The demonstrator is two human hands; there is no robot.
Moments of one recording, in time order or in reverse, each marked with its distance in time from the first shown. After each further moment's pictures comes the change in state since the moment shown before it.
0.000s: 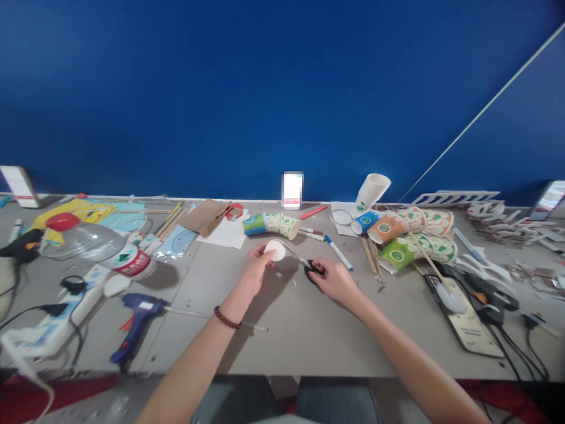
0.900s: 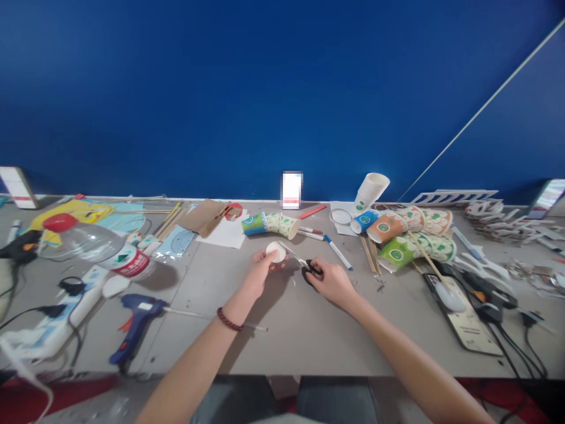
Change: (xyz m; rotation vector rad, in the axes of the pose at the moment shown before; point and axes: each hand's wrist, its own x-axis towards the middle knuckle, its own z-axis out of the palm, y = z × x) left_hand -0.001 -0.014 -0.001 0.033 -0.090 -0.039; right_hand -0.001 -0.005 0.006 -0.045 -0.001 0.026
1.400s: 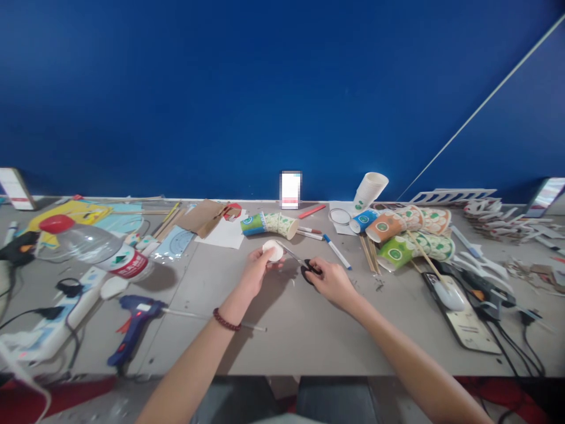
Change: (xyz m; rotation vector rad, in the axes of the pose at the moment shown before) left_hand 0.000 0.006 -0.001 -0.002 0.004 0.018; right_hand -0.003 -0.004 -0.006 0.055 -0.006 -0.010
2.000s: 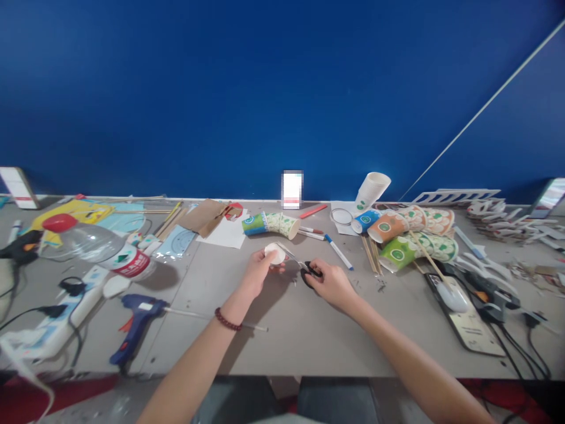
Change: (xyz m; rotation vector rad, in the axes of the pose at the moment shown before) left_hand -0.004 0.000 0.000 0.109 -0.016 0.010; right_hand -0.002 -0.001 0.005 0.008 -0.026 0.016
